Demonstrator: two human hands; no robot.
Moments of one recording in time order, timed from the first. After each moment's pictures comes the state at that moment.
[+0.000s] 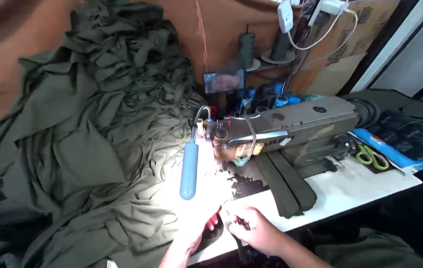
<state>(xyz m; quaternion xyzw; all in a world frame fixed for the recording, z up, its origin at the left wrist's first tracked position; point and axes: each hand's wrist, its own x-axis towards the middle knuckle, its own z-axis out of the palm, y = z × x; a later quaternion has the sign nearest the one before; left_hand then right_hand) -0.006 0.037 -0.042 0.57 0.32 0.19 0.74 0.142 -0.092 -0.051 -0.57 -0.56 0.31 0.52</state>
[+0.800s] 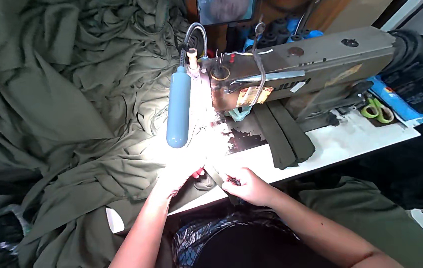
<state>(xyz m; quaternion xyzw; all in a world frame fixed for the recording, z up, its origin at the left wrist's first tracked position) -0.019 0.064 -0.028 0.66 0.30 0.16 0.67 0.138 -0.094 -0.070 -0.58 -0.54 0.40 0.47</state>
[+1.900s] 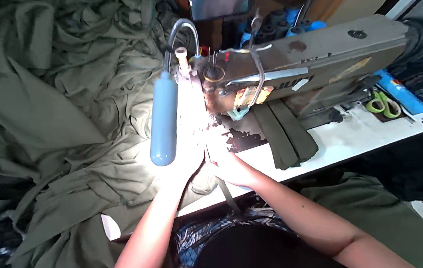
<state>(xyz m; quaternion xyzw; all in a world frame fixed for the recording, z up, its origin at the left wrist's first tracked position) 0.035 0.084 -0.052 0.92 0.32 0.07 0.20 0.146 -0.036 -0.039 -0.71 -0.54 0.39 0.22</state>
